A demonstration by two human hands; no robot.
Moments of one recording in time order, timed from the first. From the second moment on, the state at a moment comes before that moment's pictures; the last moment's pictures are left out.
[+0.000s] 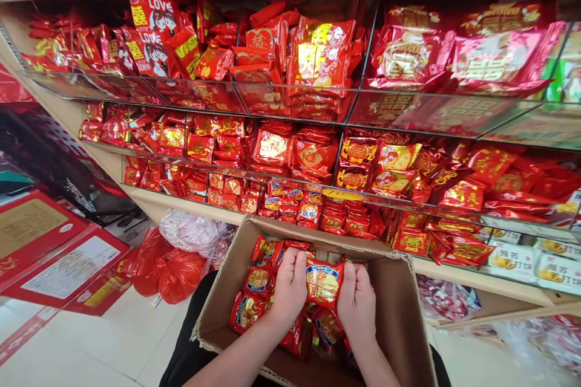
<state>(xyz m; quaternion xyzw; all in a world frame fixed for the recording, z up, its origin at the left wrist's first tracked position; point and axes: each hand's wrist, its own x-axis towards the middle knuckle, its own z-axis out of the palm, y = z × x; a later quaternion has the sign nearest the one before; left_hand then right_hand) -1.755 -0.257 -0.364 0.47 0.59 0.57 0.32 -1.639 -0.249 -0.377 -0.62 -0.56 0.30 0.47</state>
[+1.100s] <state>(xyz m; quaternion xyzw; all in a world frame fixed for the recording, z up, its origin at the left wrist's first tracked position) -1.751 -0.270 -0.340 0.09 0.40 0.60 0.69 -1.616 -0.260 -0.355 -0.47 -0.31 0.65 0.51</state>
